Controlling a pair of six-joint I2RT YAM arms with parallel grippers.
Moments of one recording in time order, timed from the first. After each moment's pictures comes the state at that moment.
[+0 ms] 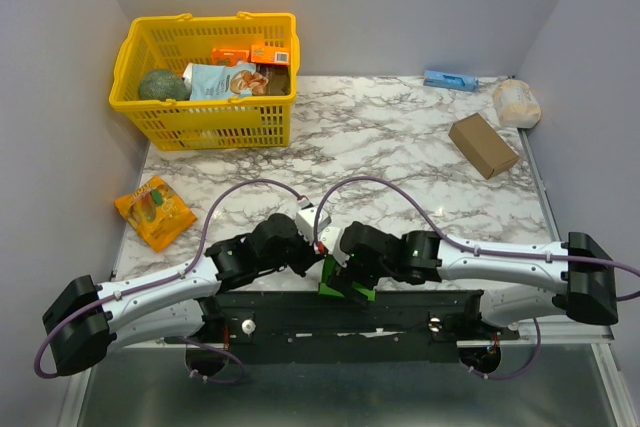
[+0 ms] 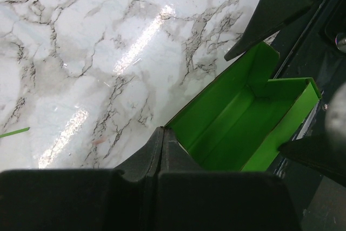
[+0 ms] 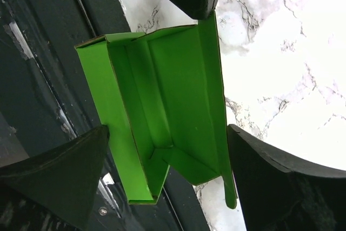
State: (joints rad) left arm -1.02 0.94 0.46 -0.09 0.08 -0.26; right arm 1.27 1.28 0.85 -0.52 0.05 0.00
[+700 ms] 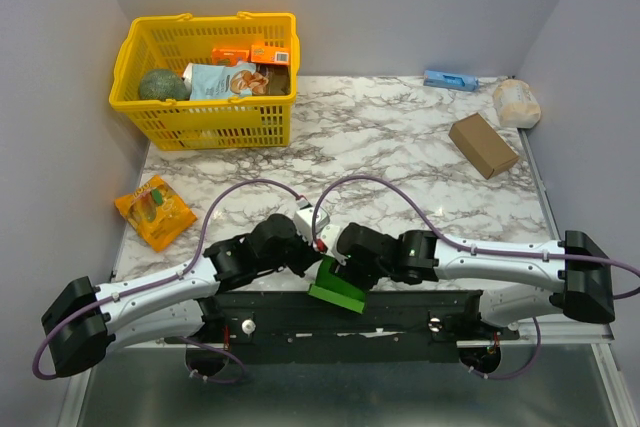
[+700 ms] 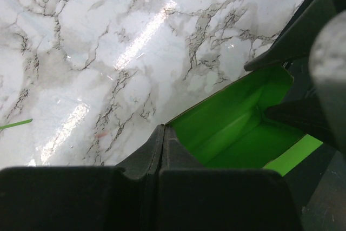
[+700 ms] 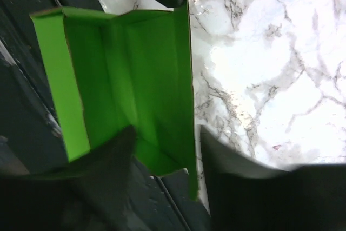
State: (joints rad) left arm -1.01 0.93 0.46 -0.11 0.06 -0.27; right arm 1.28 1.30 0.88 -0.57 0.12 0.05
